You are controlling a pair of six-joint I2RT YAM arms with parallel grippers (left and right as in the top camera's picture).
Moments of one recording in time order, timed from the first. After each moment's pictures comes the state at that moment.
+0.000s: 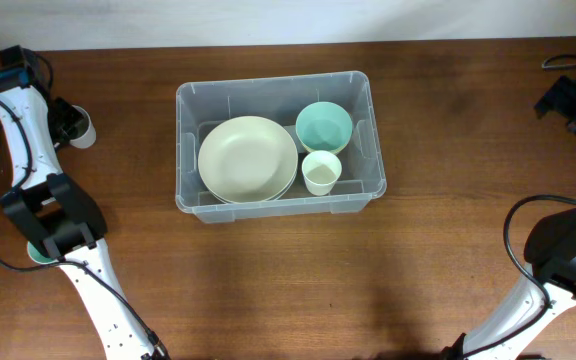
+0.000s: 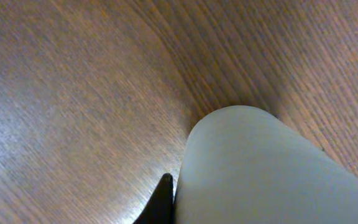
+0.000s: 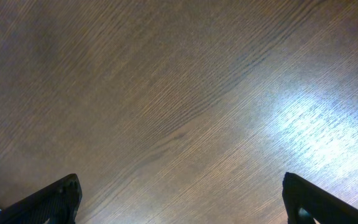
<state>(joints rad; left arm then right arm) 0.40 2.71 2.68 -1.37 -0.09 -0.50 -0.47 2.13 2.35 -1.56 0.05 0.31</state>
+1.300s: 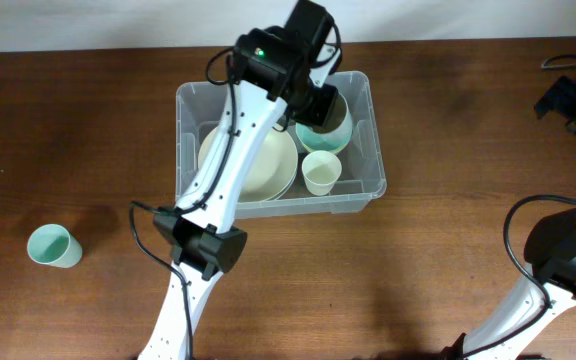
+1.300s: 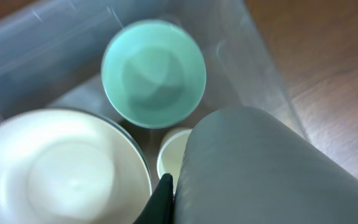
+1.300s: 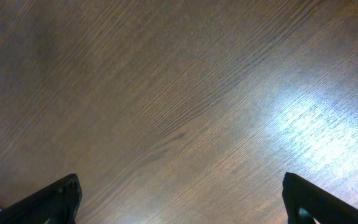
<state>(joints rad) -0.54 2.46 2.91 -1.62 0.14 -0.11 -0.47 2.13 2.35 -1.56 0.05 0.31</state>
